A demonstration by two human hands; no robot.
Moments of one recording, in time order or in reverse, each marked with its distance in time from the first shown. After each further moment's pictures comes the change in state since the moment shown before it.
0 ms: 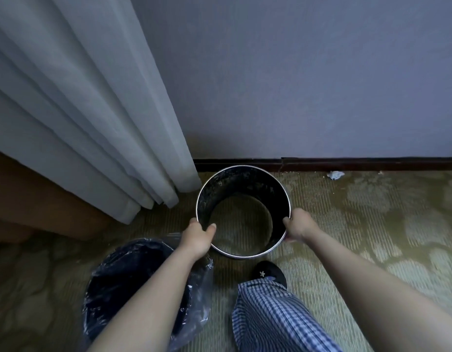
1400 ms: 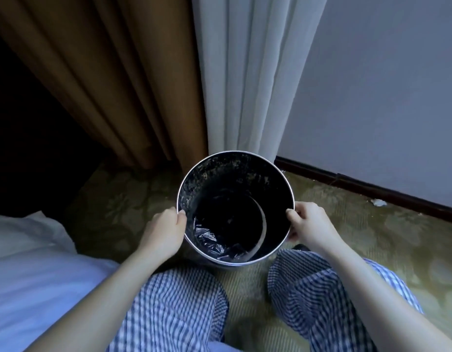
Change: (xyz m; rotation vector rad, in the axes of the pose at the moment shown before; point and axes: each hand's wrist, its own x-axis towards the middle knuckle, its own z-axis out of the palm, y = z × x) left_hand -0.262 -0.146 -0.196 0.174 0.446 0.057; right_hand -0.290 -0.119 0.049 -0.038 -0.040 -0.510
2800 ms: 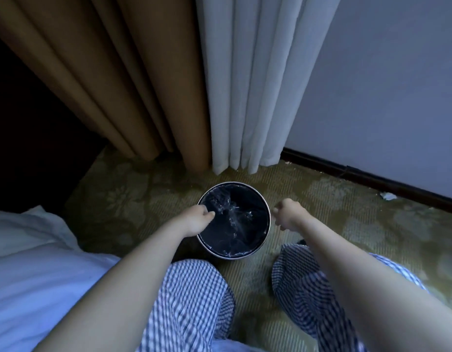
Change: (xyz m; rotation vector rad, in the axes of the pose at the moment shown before) left_hand 0.075 0.001 0.062 -0.047 -0.543 -0.071; right_hand 0.106 0.045 0.064 -0.345 -0.269 0.272
